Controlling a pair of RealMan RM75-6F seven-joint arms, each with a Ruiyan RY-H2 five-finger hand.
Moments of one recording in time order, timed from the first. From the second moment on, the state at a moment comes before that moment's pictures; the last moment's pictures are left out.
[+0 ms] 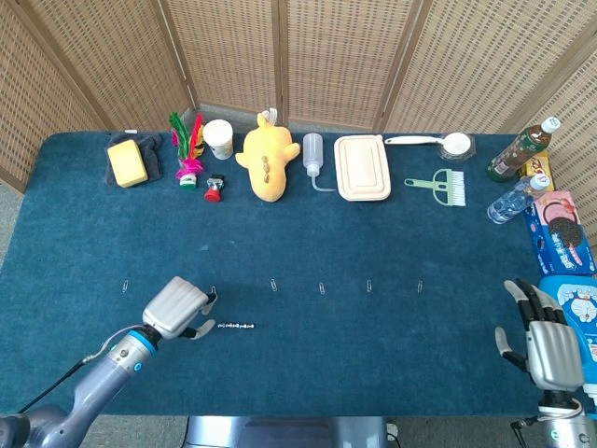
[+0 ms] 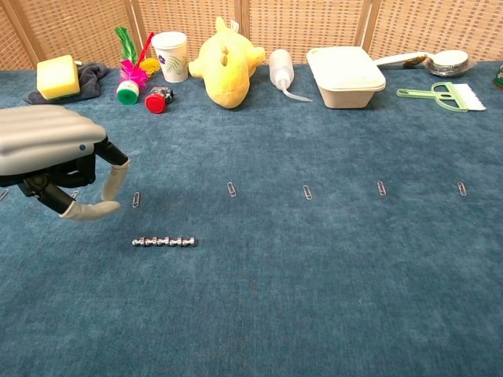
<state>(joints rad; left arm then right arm) -0.57 -1.30 -0.04 -1.85 1.28 0.96 0.65 0.02 -1.23 0.06 -1.62 -1.50 1.55 -0.05</state>
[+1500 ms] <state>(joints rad) -0.59 -1.47 0.01 -1.69 1.29 1.00 0.65 0.00 -1.23 0.06 -1.62 -1.49 1.56 -0.05</state>
